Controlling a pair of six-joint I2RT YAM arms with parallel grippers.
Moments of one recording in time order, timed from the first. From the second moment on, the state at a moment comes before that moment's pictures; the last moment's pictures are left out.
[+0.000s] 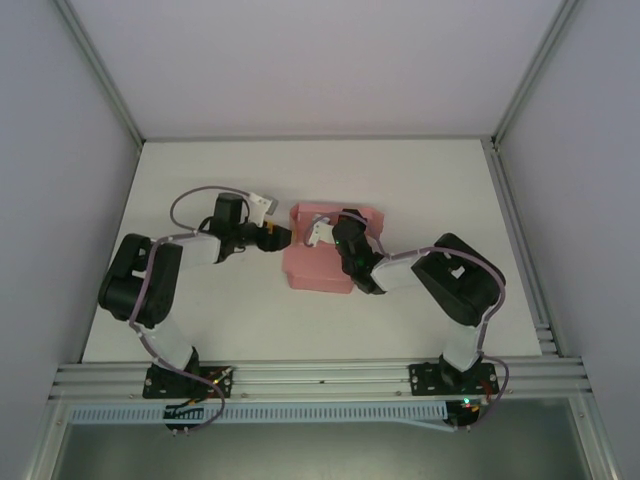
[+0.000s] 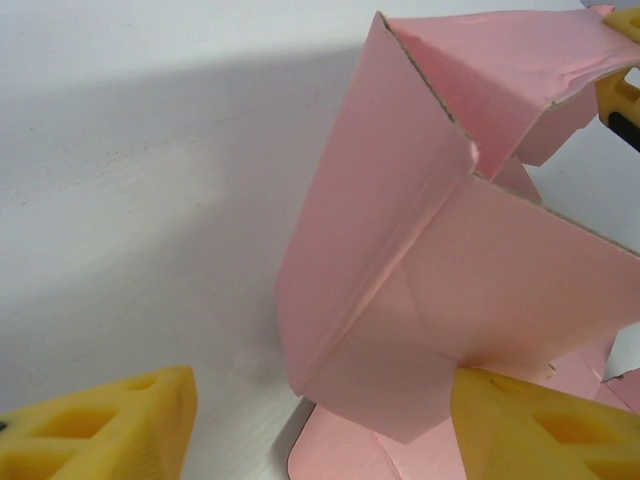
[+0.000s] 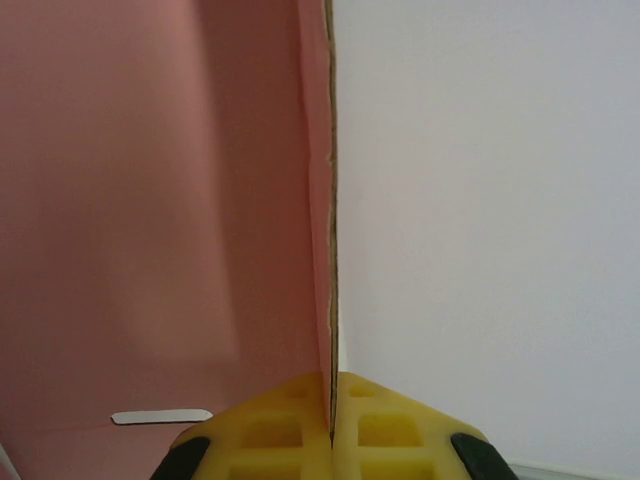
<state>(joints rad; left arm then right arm) -0.33 1.73 0.81 0.21 0.60 -0.07 0.80 1.83 0.77 0.72 0.71 -1.22</state>
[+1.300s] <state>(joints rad) -0.55 1.87 0.95 0.25 0.01 -0.25 0.85 1.74 0.83 0.42 0.69 -0.93</state>
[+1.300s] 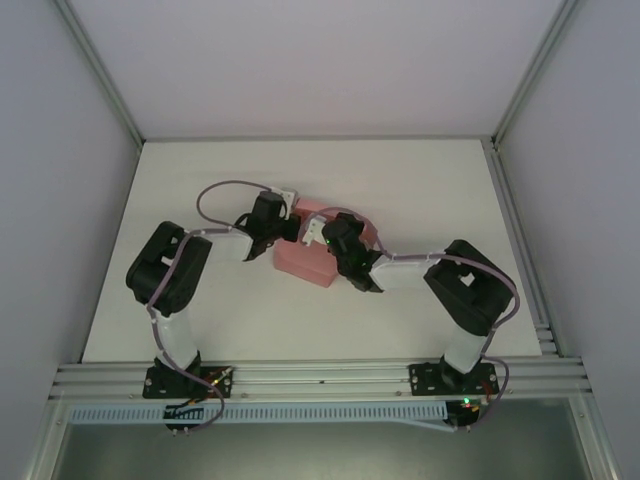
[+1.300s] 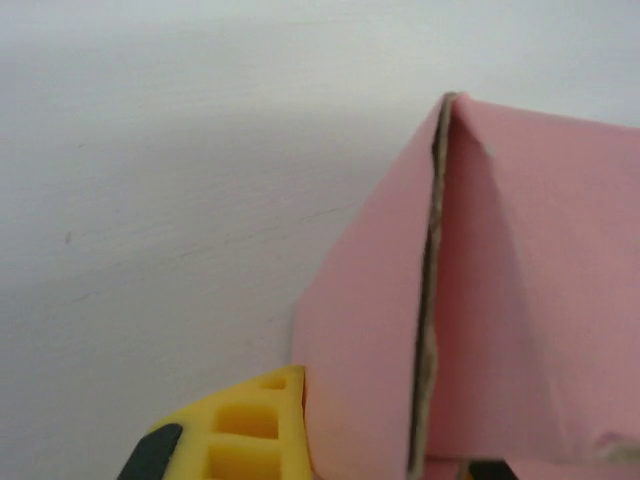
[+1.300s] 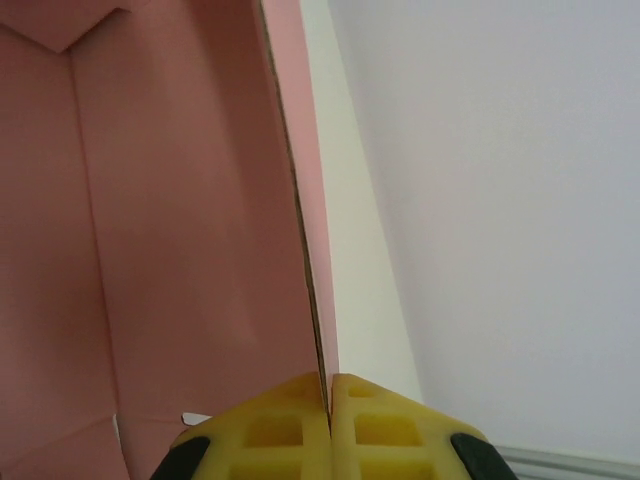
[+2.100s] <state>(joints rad) -0.43 1.71 0.93 0.27 0.30 -0.36 0.61 1.13 0.89 0.07 0.42 -0.07</state>
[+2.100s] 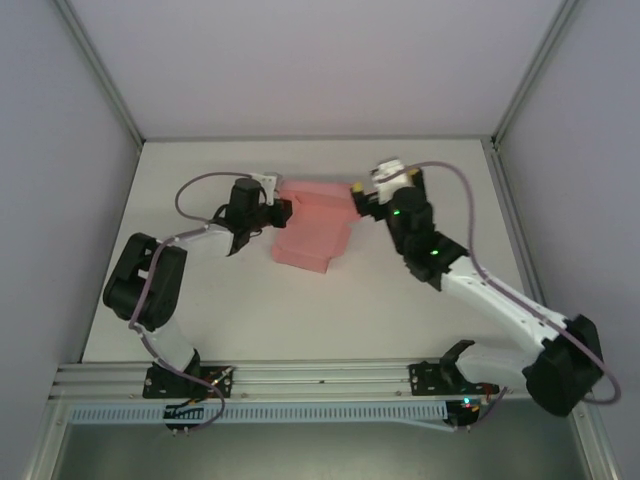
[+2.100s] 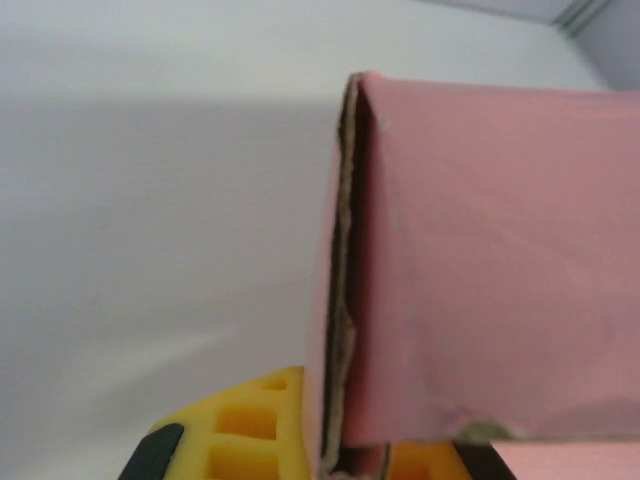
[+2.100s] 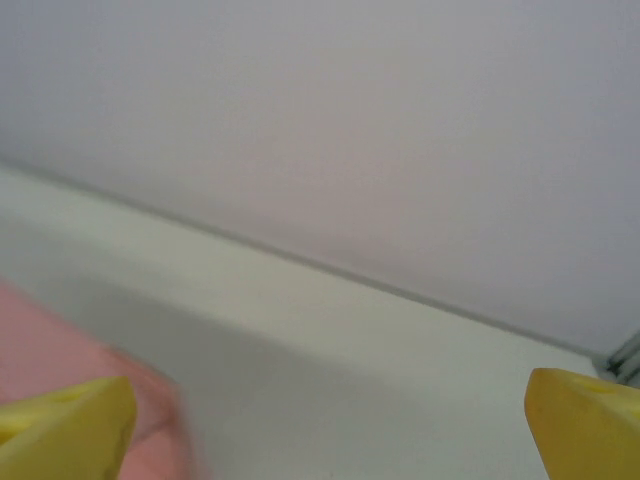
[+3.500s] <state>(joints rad) -0.55 1.76 1.32 -0.23 0.25 -0.38 0.43 1.76 1.16 0.04 -0.33 0.41</state>
